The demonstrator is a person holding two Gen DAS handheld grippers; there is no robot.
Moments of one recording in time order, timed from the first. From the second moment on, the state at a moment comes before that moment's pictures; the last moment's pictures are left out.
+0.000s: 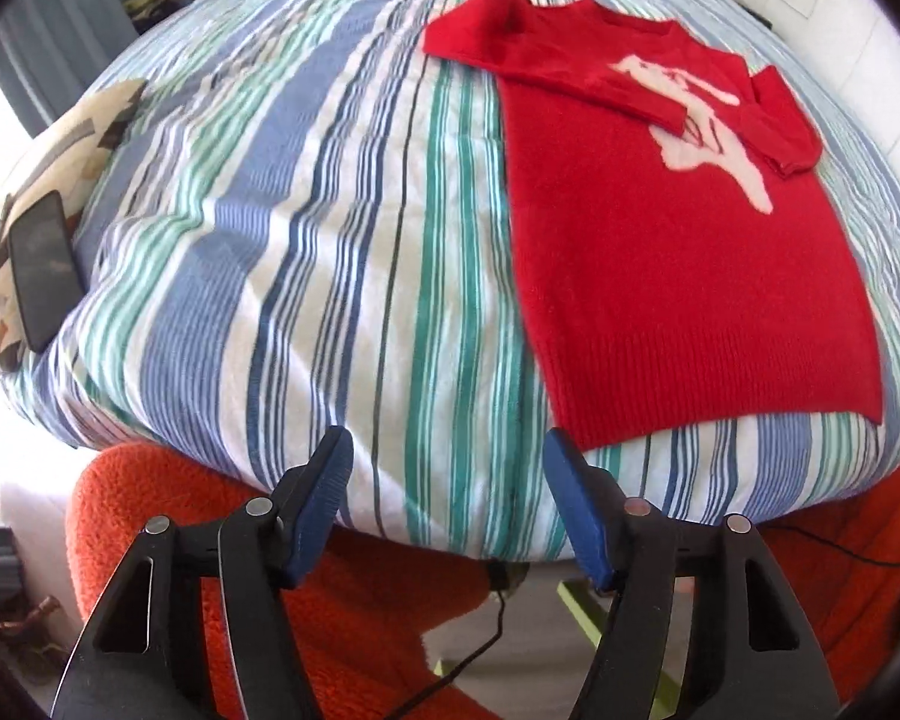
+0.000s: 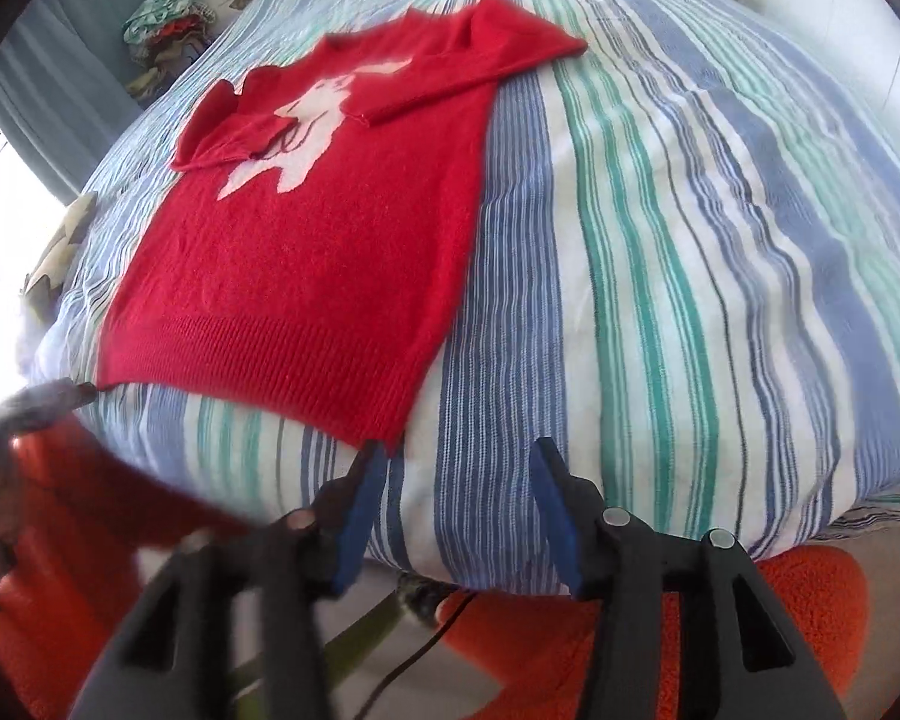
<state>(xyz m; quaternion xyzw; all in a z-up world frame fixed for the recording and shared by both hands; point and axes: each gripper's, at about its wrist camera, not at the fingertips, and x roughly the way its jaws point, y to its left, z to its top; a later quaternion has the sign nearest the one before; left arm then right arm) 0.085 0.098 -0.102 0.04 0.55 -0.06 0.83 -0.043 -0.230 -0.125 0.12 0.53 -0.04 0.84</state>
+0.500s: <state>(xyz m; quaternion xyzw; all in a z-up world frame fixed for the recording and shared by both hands) 0.090 0.039 -0.138 0.06 0.51 -0.14 0.85 0.014 -0.203 -0.145 0.08 0.56 0.06 0.82</state>
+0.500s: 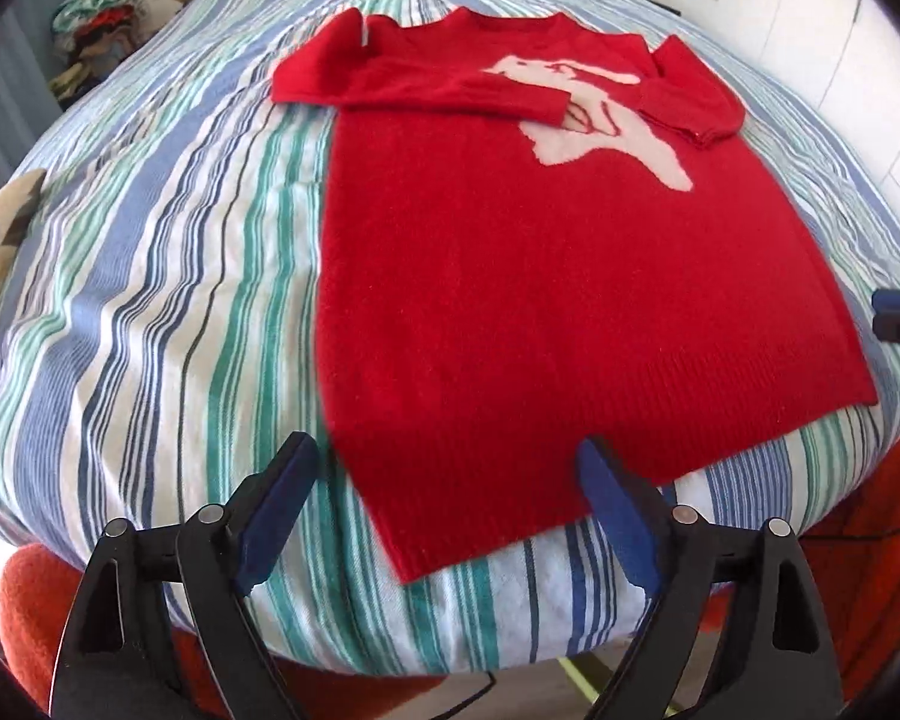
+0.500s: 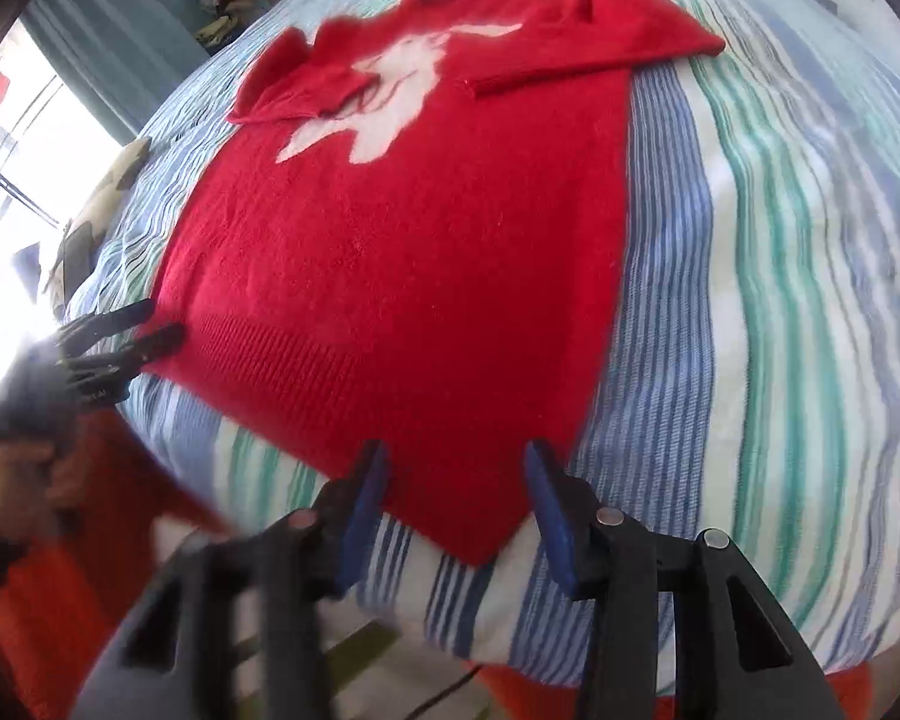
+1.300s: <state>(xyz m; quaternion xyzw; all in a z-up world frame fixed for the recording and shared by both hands) 0.083 0.133 -0.115 -0.08 0.50 0.01 0.86 0.170 -0.457 -0.078 0.18 0.40 -0.12 0.89</state>
